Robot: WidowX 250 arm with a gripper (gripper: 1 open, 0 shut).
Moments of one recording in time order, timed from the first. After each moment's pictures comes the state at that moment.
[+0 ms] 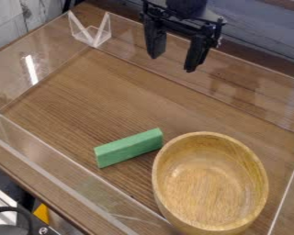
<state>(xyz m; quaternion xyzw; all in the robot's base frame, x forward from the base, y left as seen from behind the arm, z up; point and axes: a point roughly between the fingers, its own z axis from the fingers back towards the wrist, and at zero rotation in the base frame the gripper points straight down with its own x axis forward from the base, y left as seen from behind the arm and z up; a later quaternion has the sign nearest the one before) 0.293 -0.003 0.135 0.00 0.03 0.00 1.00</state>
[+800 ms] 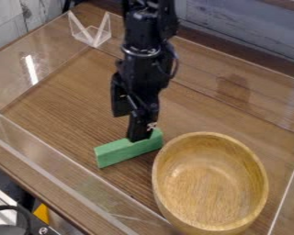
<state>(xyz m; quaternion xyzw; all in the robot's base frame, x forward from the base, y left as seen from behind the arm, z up) 0.222 0.019 0.071 0.01 0.07 -0.26 0.96</state>
